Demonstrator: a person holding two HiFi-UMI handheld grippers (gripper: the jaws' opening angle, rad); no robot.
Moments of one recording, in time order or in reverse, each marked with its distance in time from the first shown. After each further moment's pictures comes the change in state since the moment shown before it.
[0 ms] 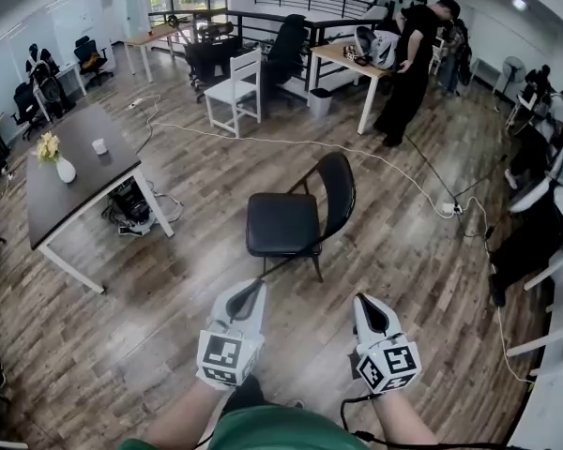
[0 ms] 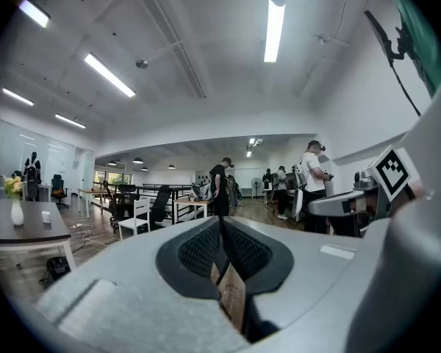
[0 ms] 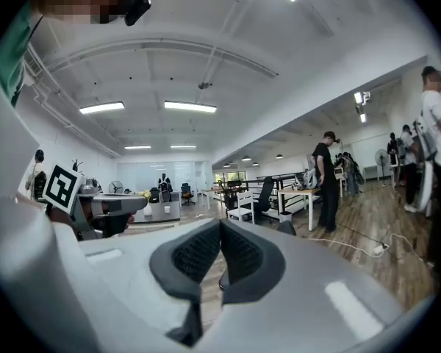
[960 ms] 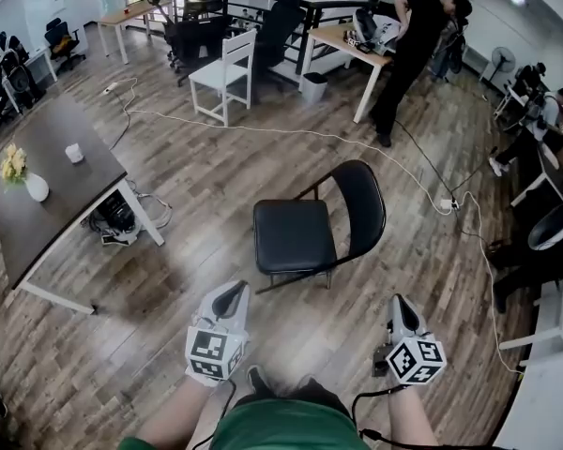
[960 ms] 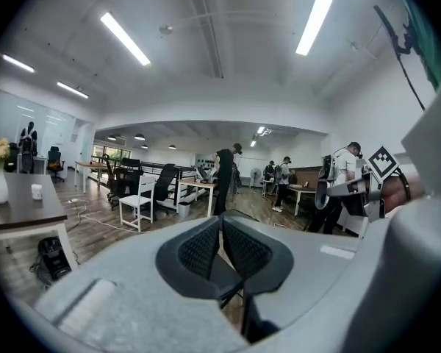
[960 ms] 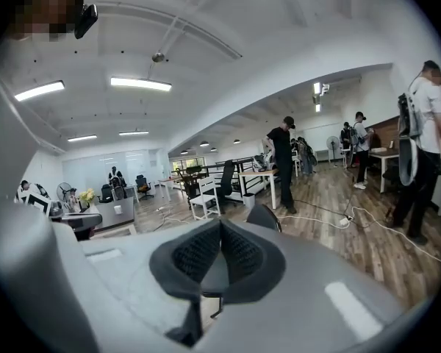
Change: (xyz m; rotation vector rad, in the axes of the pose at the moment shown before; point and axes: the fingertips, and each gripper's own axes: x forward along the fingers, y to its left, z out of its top) left arm 0.101 0.265 -0.089 -0.120 0.129 -0.054; right arm 0.196 -0.031 -0.024 0.161 0.121 -0.348
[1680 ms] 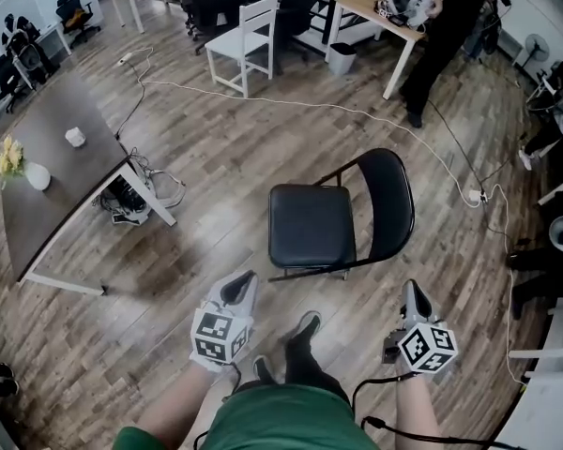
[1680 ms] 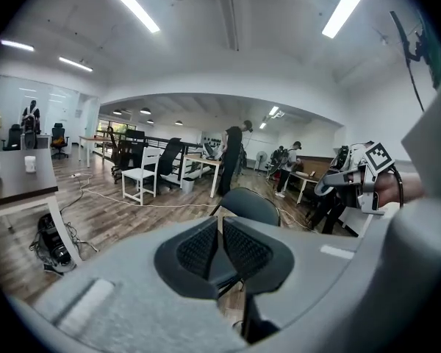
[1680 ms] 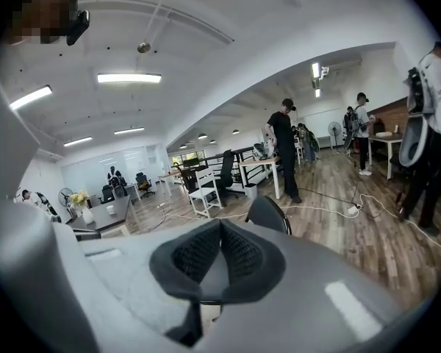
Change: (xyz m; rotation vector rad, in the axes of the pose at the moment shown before) left arm 0.113 0.047 -0.062 -0.096 0.186 0.016; right arm 0.142 -0.048 -0.007 0.053 0.075 0.025
